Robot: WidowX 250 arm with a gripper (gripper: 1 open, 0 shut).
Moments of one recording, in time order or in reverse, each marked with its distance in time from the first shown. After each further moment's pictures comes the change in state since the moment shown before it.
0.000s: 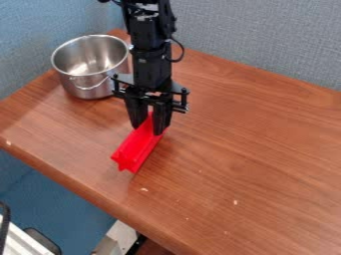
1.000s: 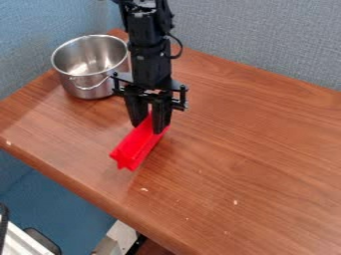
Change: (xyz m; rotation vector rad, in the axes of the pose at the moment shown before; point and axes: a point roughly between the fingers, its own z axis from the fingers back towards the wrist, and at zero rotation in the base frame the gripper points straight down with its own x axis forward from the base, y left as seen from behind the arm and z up) arm 0.000 -0.001 0.004 -0.027 0.009 -0.040
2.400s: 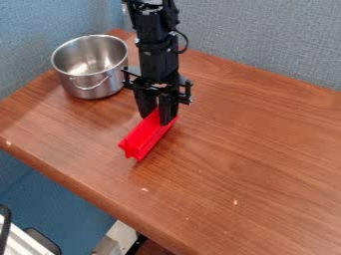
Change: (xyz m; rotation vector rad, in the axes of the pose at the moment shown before) arm 0.023 0.002 -0.003 0.001 -0.040 -0.074
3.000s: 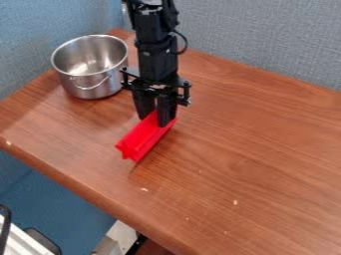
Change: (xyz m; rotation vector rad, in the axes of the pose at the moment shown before) arm -0.004 0.000 0.000 -0.002 0.025 -0.011
